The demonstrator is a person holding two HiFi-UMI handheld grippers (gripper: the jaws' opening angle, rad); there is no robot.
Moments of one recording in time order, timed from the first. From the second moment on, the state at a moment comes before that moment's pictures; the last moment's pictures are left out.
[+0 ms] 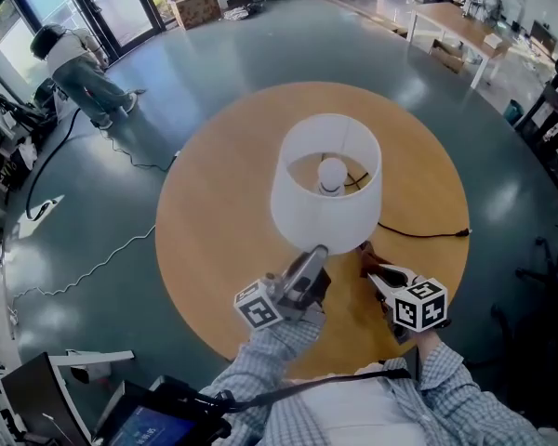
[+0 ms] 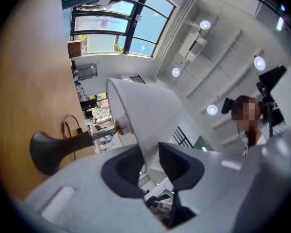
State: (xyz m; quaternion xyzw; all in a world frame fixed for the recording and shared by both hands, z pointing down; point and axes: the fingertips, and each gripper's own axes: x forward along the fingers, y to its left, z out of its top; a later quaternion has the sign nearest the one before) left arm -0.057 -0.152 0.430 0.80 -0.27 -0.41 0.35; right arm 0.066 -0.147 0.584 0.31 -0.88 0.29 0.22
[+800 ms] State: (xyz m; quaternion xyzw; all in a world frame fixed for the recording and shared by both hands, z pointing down) left arm -0.057 -0.152 0.439 0.80 -0.27 -0.40 0.35; right arm 0.041 -0.262 0.314 0.29 -0.95 0.13 0.00
